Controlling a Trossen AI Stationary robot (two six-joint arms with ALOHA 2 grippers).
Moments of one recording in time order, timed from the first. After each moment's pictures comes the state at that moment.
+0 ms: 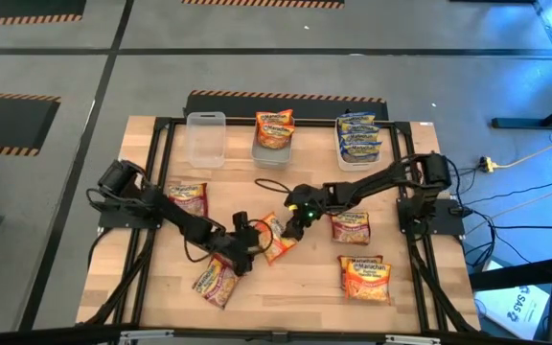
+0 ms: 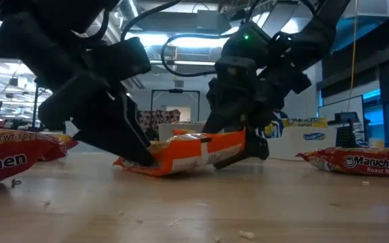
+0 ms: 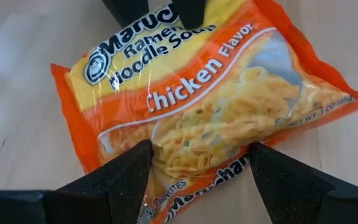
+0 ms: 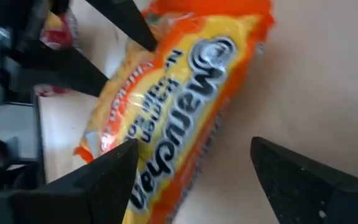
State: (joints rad) left arm -0.43 1.79 0.75 0.15 -0.47 -0.41; right arm 0.01 1.89 0.89 0.24 -0.39 0.75
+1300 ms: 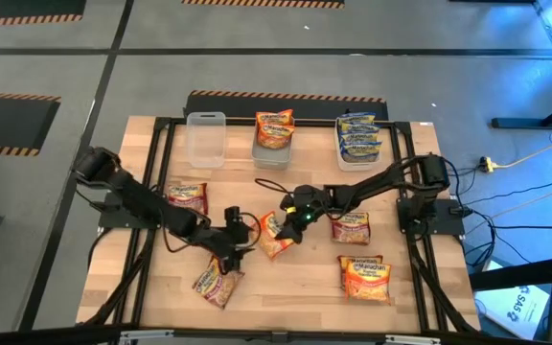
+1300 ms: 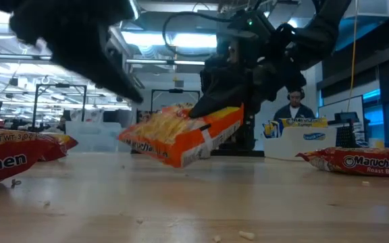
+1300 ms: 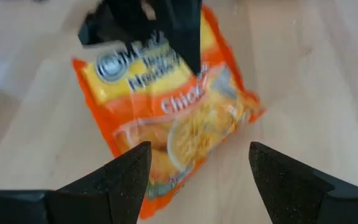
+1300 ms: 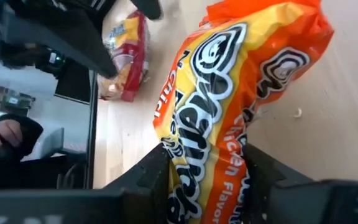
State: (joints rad) left arm -0.45 1.49 0.74 -0.01 -0.45 -0.33; right arm 0.02 1.89 0.88 0.43 -0.45 0.72
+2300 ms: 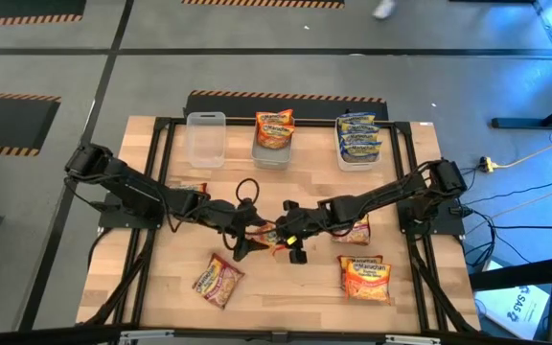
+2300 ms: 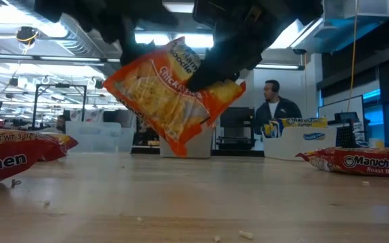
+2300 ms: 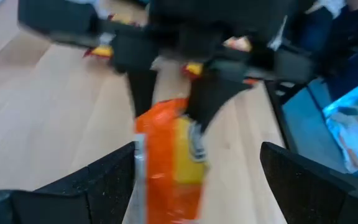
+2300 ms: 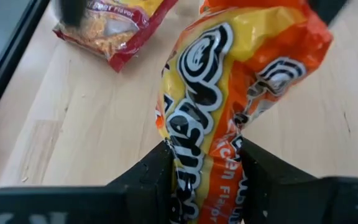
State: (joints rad) left arm -0.26 1.44 0.74 0.26 -0.08 -0.47; right arm 0.22 1.80 1.16 -0.11 0.00 0.12
